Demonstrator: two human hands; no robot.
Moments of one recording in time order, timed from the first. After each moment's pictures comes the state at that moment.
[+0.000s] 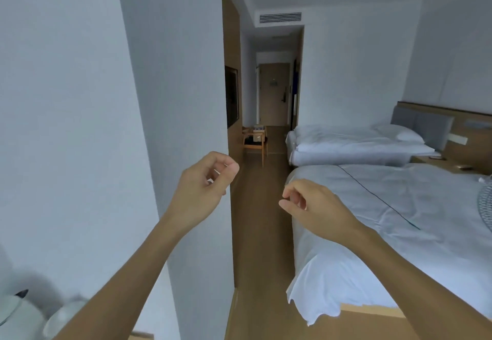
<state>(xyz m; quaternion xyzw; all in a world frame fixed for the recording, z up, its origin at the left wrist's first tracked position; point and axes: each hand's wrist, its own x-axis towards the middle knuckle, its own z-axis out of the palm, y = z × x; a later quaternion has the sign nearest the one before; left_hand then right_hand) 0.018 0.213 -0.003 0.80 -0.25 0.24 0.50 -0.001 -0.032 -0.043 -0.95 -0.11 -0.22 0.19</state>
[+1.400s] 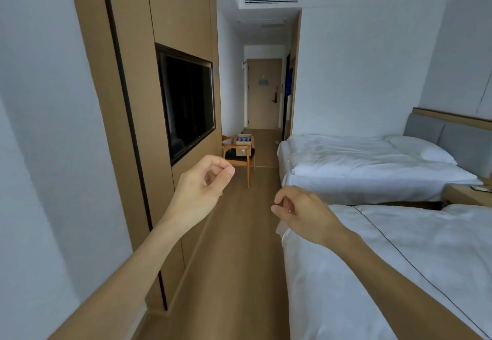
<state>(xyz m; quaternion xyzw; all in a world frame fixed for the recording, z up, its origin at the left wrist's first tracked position) 0.847 -0.080 -0.005 0.80 -0.25 0.19 0.51 0.823 -0.319 -0.048 -0.96 -0.08 -0.19 0.19</state>
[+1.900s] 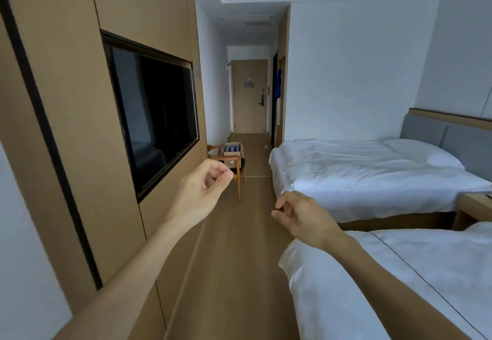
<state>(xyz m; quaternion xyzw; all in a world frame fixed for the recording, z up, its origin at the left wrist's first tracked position) 1.203 -0.140 -0.007 0.81 -0.27 0.18 0.48 1.159 -0.379 -0.061 -0.96 -0.03 -0.19 0.20</state>
